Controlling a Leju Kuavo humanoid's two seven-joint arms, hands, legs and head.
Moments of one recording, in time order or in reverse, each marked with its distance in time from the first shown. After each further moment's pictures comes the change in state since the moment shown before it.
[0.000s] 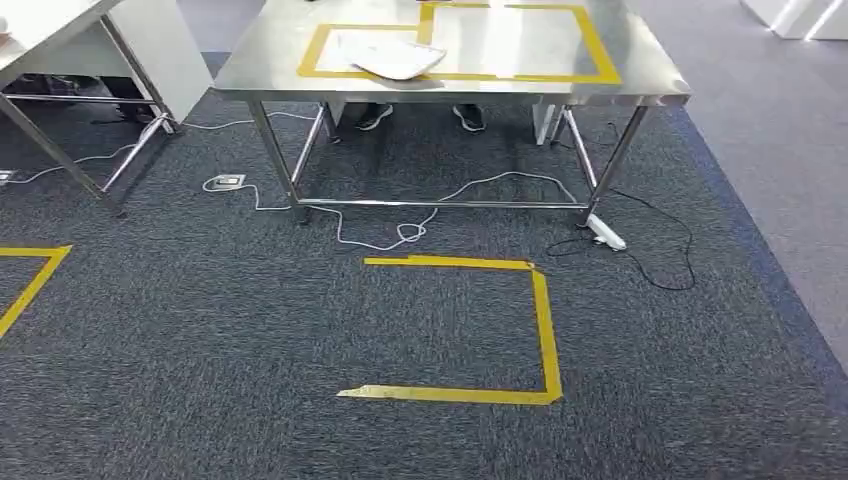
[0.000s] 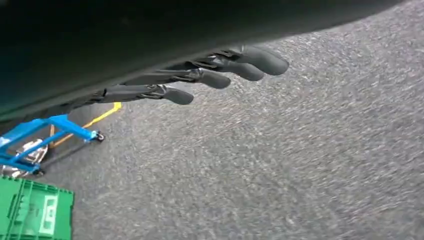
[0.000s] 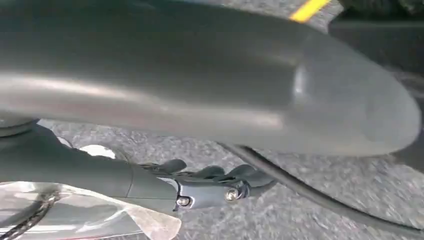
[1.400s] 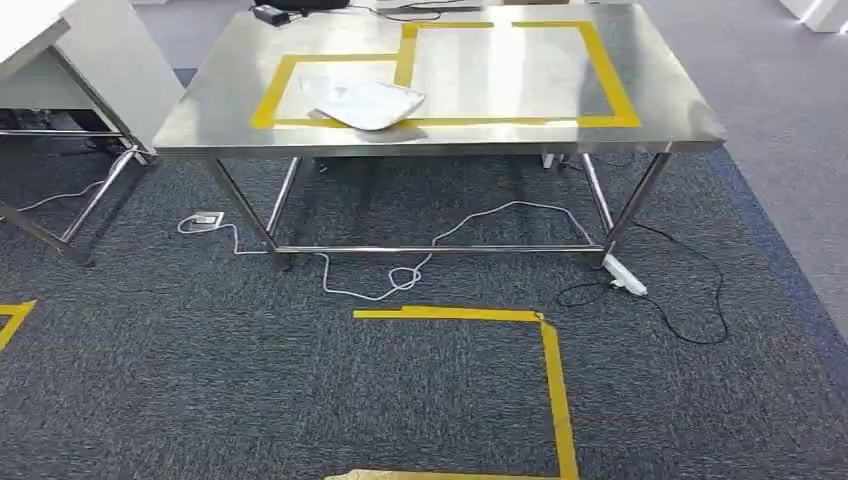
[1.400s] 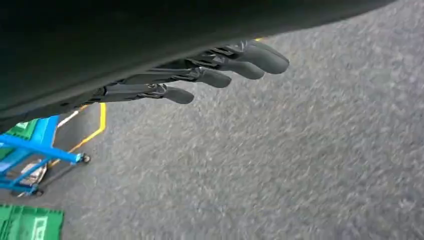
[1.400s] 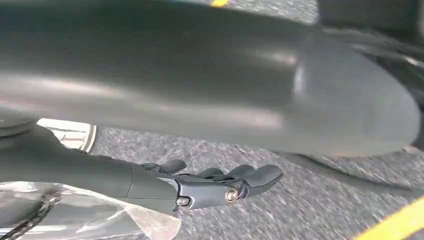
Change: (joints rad) left arm 0.028 0.006 -0.017 -0.019 -0.002 -0.061 0.062; right arm -0.008 0.012 0.000 -0.003 0.012 0.005 0.014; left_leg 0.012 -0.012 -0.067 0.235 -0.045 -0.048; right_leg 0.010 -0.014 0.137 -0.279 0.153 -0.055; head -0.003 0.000
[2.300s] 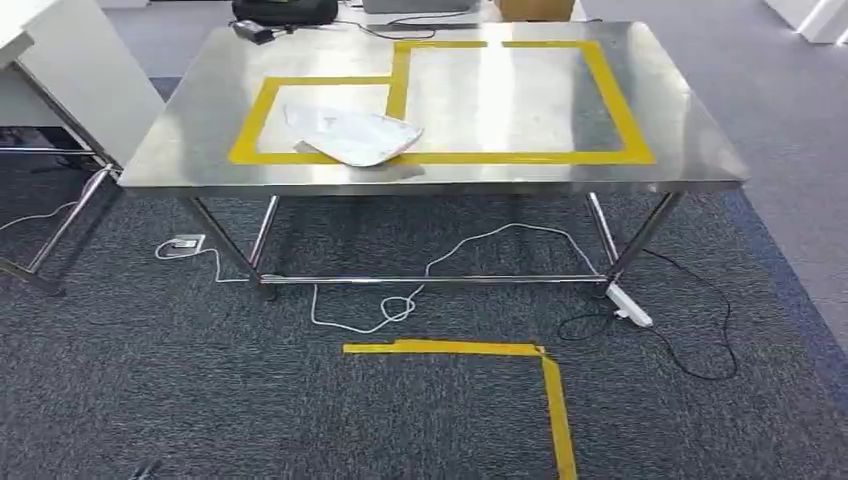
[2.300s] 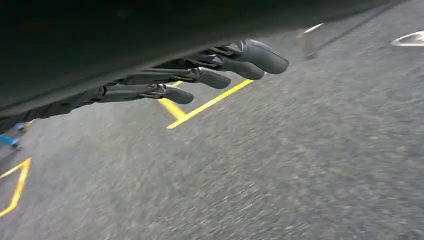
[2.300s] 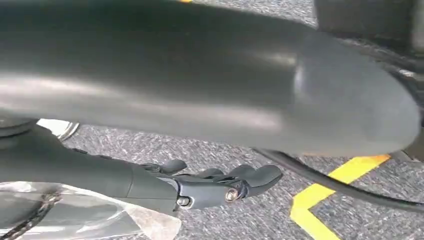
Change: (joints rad) left arm -0.113 0.044 0.118 -0.018 -0.174 0.043 -0.214; right arm -0.010 0.005 0.014 -0.002 0.023 0.014 0.014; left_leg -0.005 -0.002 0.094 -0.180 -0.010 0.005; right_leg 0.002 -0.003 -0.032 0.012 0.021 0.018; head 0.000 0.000
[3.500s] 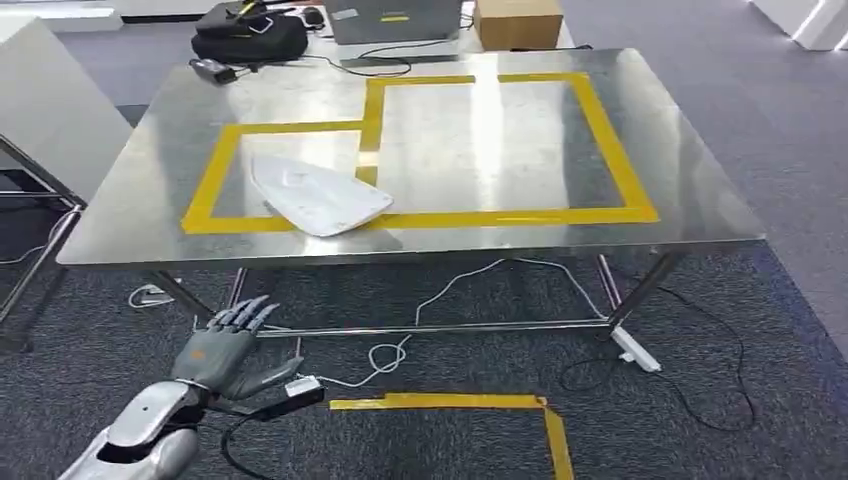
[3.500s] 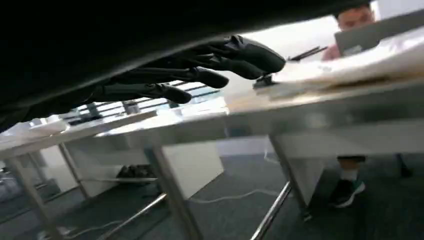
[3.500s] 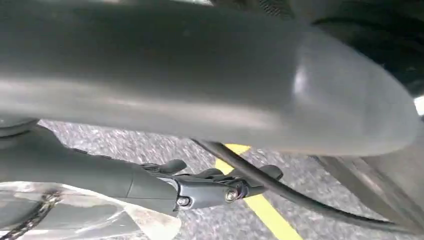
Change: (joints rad) left arm -0.266 0.453 -1.044 -0.198 0.189 0.114 0.316; right arm -0.039 0.021 0.069 -0.005 0.037 0.037 0.007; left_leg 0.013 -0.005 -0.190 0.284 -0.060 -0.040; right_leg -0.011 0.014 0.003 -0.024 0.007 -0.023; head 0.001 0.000
